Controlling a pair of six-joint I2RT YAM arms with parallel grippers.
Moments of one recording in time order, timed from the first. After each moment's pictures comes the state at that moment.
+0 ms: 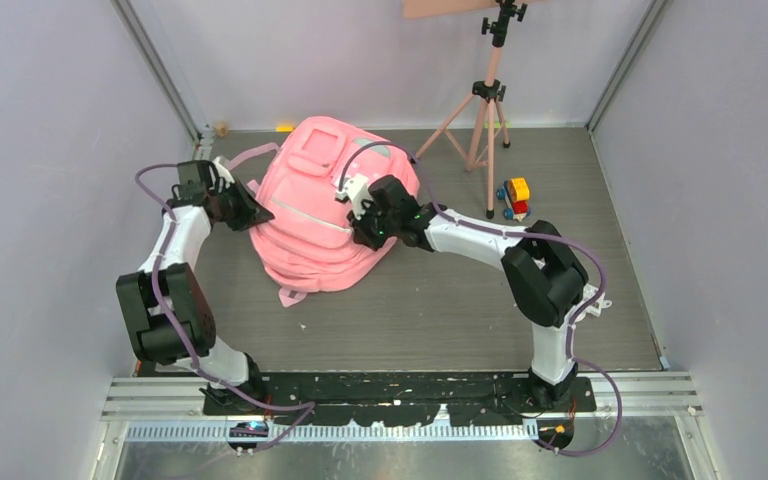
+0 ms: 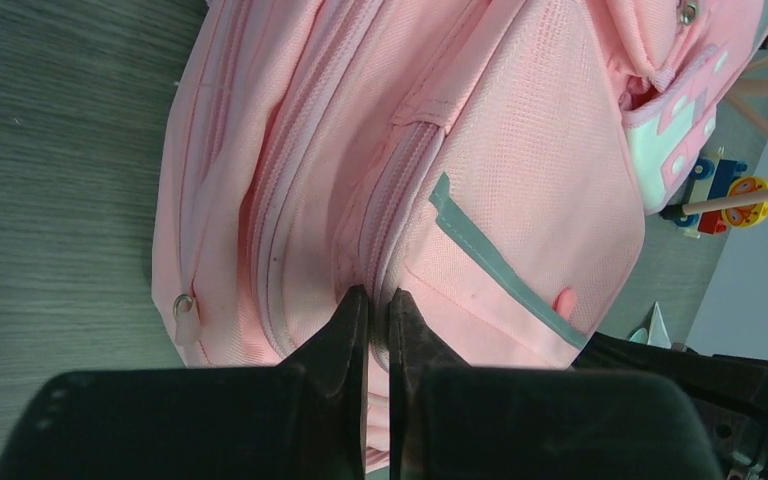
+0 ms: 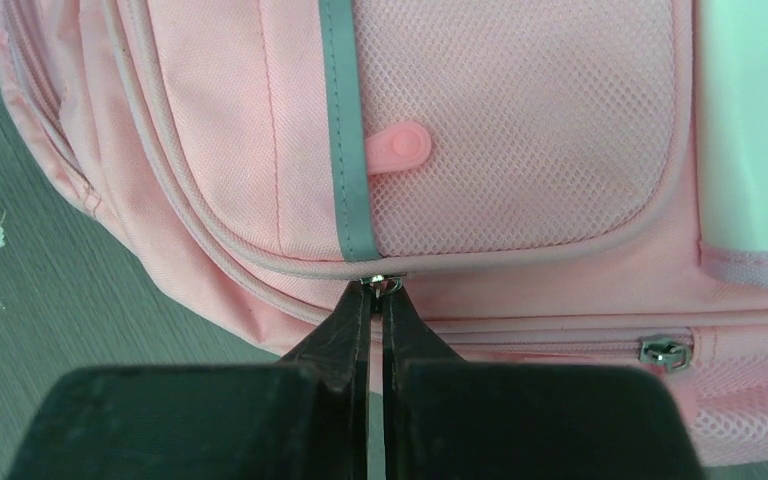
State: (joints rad) left arm 0.22 1.57 1.14 -0.48 0.51 -0.41; right arm 0.79 1.94 1.39 -0.12 -0.24 -0.16
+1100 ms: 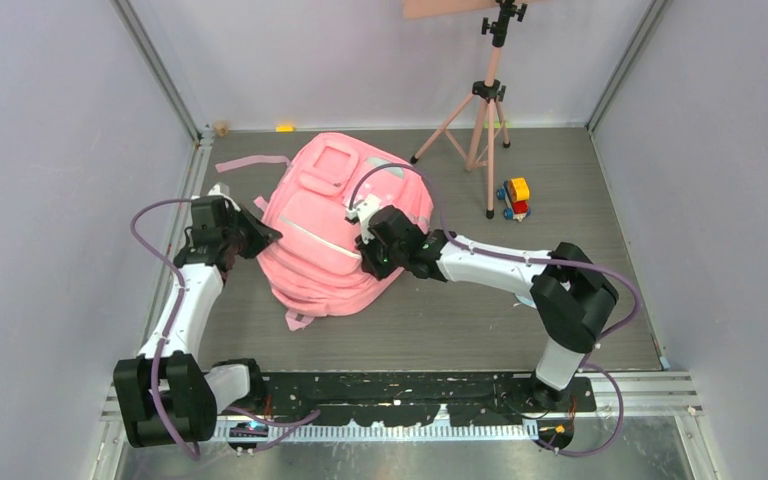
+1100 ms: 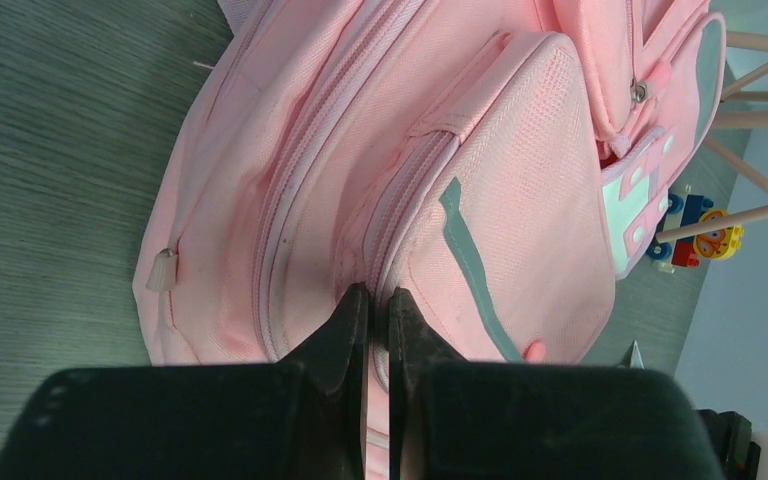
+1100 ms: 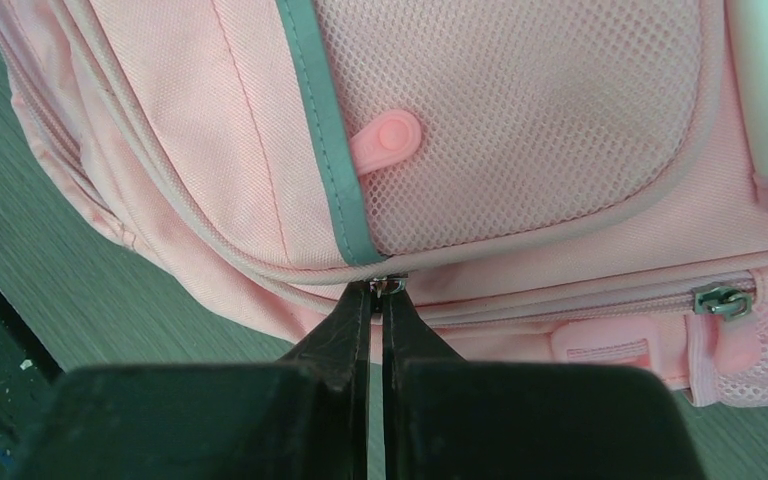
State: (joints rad) left arm 0.09 1.13 0.77 -0.33 0.30 -0.65; right arm 0.91 1.73 1.16 -0.17 -0.06 0.15
